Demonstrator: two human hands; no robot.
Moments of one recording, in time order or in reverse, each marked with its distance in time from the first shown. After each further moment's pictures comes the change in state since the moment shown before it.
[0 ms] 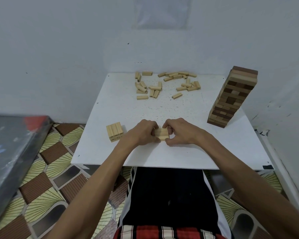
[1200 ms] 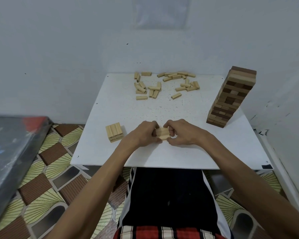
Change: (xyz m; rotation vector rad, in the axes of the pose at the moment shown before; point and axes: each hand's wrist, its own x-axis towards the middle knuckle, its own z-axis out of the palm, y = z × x) left_hand -0.002 0.006 0.003 -0.058 -0.024 0.002; right_hand -0.005 0.005 -0.002 0.018 -0.022 -0.013
